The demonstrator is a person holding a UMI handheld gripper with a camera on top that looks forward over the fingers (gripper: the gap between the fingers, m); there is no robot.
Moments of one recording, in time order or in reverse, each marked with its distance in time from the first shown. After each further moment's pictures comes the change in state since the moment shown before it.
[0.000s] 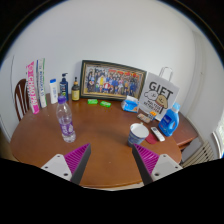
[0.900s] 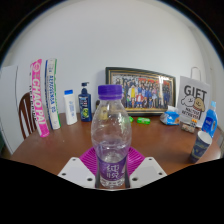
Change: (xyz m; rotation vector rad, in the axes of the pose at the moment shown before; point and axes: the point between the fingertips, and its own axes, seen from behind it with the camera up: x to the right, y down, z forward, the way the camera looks) arm -0.210 -0.053 0.188 0.273 -0.157 0.111
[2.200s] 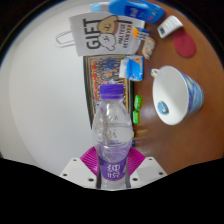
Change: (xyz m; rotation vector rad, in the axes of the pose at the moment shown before) arm 0.195 -0.110 -0.055 -0.136 -0.518 1.564
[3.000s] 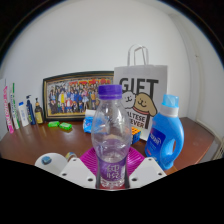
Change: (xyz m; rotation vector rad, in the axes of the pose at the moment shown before) arm 0.077 -0.281 -0.069 0.200 0.562 -1.538
